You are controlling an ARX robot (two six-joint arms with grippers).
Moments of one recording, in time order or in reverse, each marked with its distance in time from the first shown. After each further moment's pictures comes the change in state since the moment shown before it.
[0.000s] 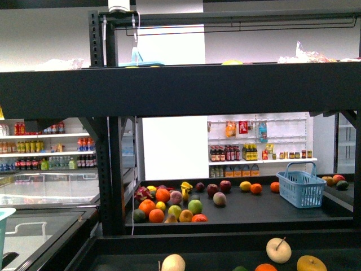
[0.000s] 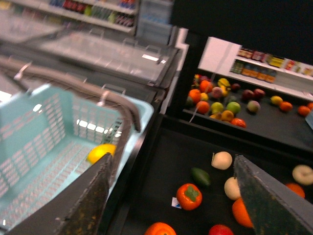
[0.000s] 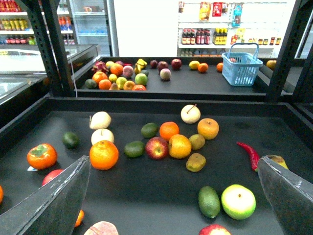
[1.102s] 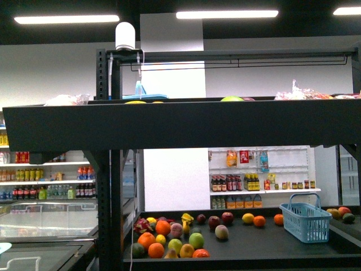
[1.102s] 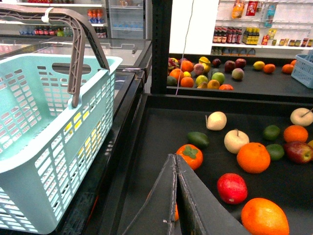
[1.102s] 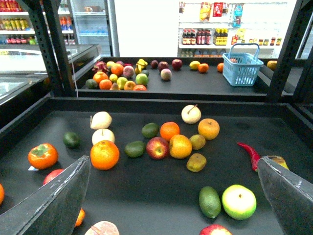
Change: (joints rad) left arm -0.312 -0.636 -0.658 0.084 -0.204 0.162; right arm 0.000 -0.001 0.000 0.000 -0.001 0.000
